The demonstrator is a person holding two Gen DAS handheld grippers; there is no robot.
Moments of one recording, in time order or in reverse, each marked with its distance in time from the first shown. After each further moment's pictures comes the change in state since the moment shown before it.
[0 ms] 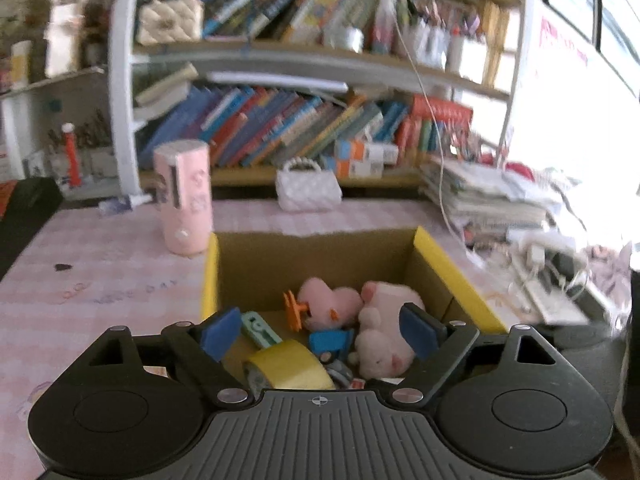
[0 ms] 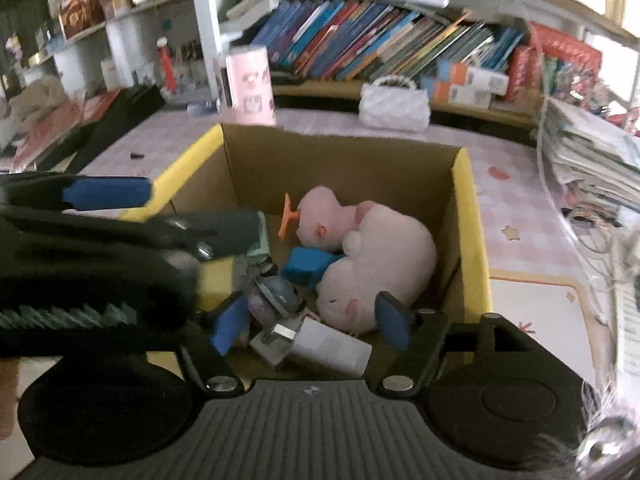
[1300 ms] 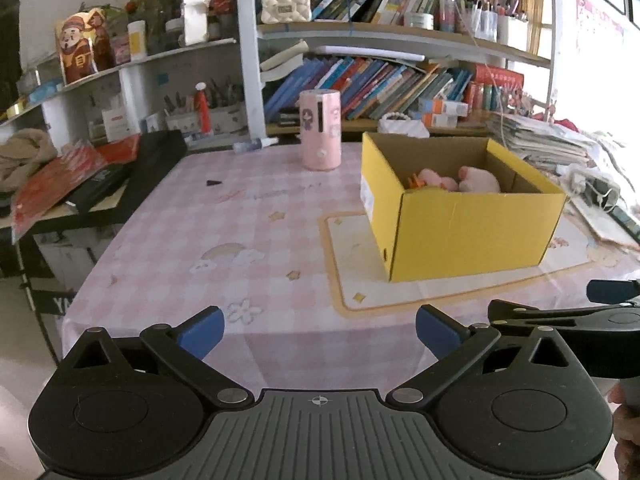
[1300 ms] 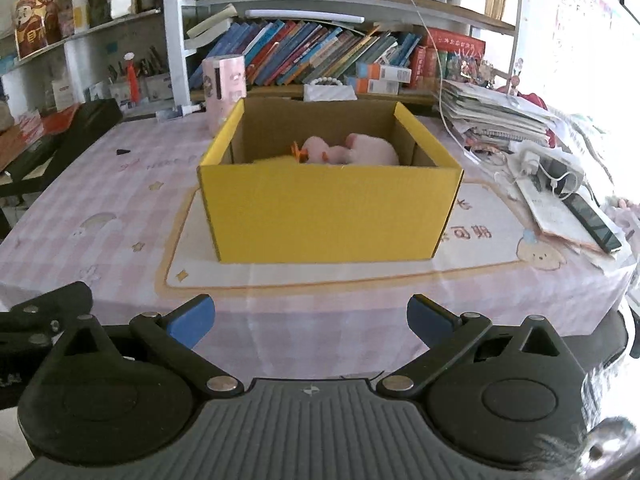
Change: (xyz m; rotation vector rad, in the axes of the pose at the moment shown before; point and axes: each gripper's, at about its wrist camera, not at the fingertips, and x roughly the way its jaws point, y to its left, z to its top) left arm -0.164 0.078 -0.123 0.027 0.080 0.226; right arm -0.100 0.149 -0.119 0.136 -0.056 -0.300
